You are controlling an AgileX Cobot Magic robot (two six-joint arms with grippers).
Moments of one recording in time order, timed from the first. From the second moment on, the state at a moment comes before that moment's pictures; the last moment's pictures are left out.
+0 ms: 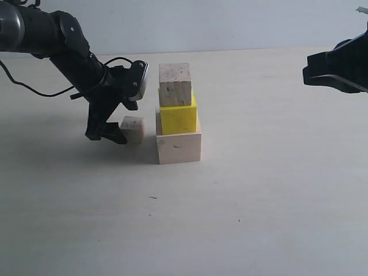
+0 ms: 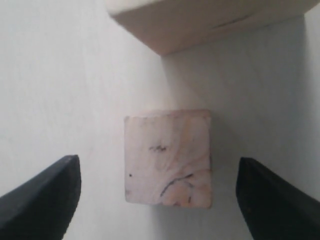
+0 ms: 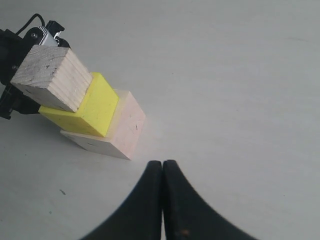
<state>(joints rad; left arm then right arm) -0.35 2.18 -1.52 -0.39 0.81 1.71 0.19 1.11 -0.76 0.63 0.58 -0.49</state>
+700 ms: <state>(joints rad) -0.35 2.18 -1.52 -0.39 0.81 1.68 0.19 1.11 -0.76 0.63 0.58 -0.49</state>
